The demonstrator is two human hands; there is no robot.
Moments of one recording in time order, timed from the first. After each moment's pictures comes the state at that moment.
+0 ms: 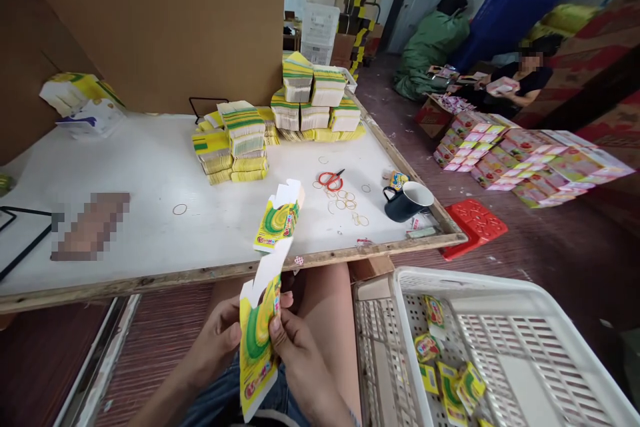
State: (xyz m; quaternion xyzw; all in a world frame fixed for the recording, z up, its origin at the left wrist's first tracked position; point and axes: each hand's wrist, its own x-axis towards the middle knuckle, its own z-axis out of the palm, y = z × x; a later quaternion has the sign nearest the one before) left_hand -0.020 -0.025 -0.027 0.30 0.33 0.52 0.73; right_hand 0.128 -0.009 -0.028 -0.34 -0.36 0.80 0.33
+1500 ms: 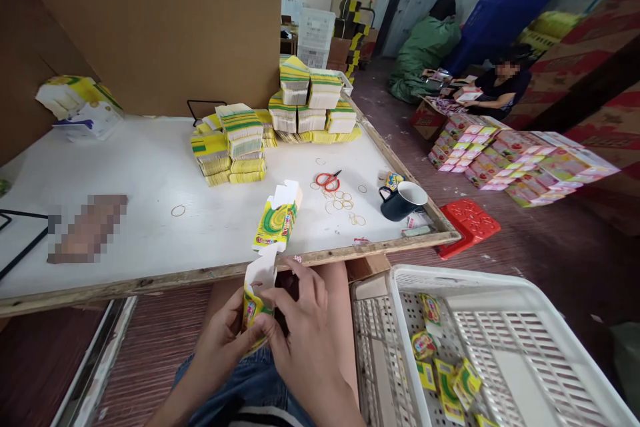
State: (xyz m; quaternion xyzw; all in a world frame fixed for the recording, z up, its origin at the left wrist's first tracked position) left_hand -0.010 -0.032 -0.029 0.38 0.50 0.52 0.58; right_hand 0.139 0.011 0.006 -0.43 -0.79 0.31 0.30
